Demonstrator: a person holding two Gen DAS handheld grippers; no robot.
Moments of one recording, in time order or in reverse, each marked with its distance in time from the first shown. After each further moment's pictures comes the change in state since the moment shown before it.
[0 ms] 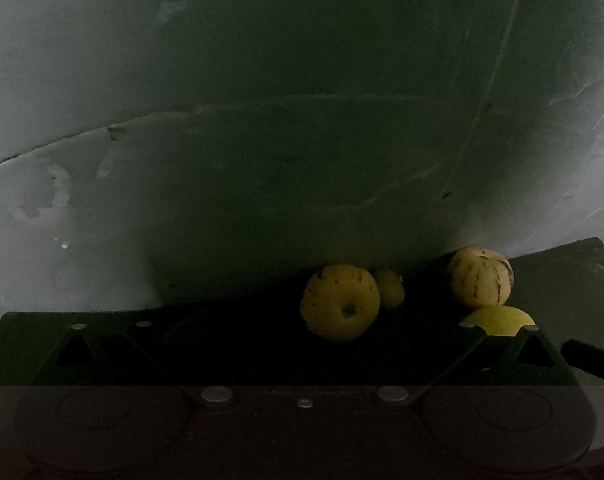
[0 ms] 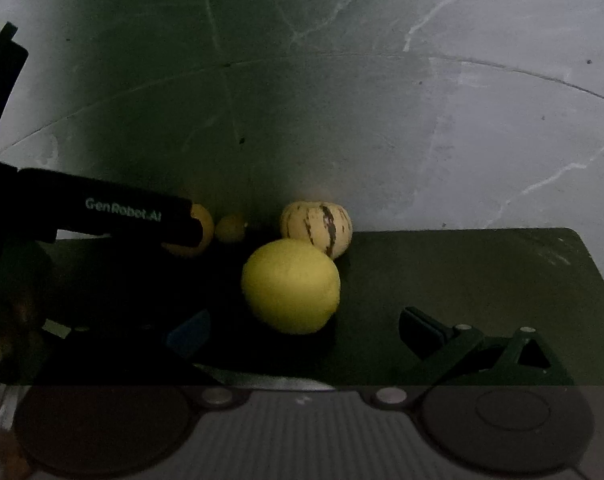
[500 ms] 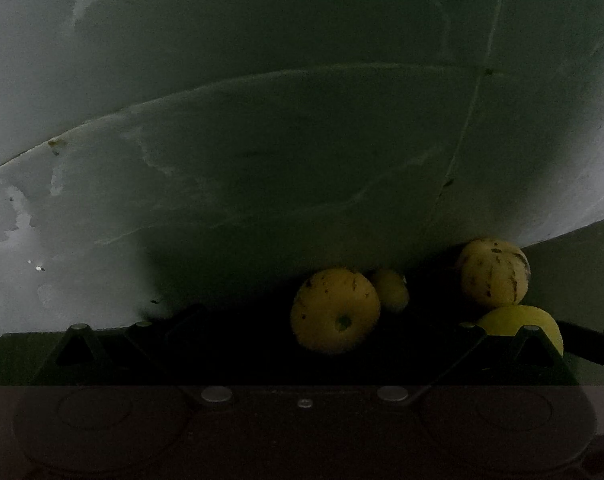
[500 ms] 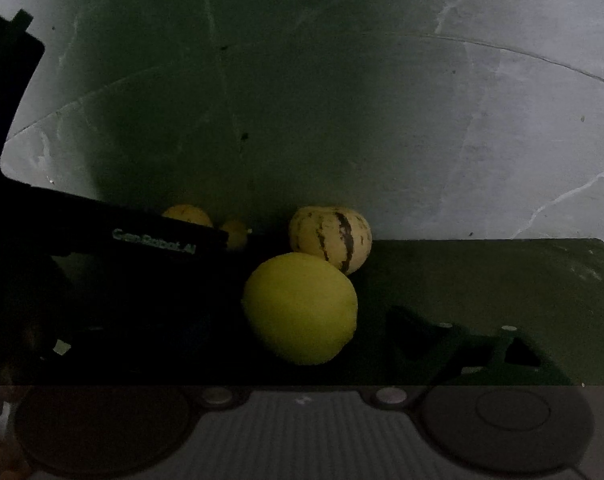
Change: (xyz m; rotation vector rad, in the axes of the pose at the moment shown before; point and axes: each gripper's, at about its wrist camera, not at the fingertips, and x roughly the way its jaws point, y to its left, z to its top) left arm 0.017 -0.007 0.003 0.063 0.009 0.035; right arm 0.016 0.005 0.005 -0.018 0.010 0.023
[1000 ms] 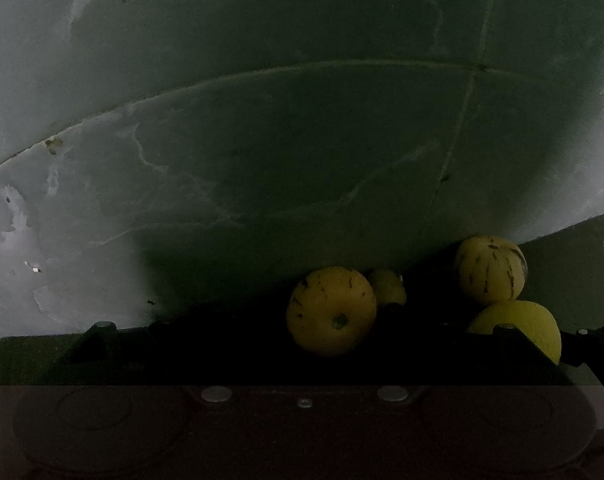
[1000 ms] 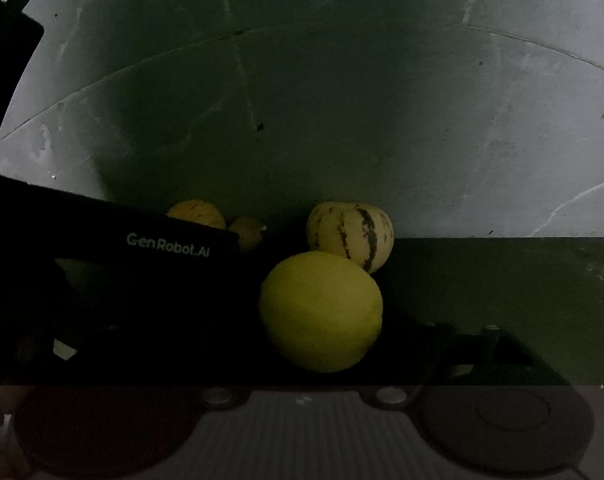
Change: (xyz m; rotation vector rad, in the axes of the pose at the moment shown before) left arm -0.002 0.001 -0.006 0.014 -0.008 -0.013; right arm 0.001 0.005 0.000 0.007 0.009 0.009
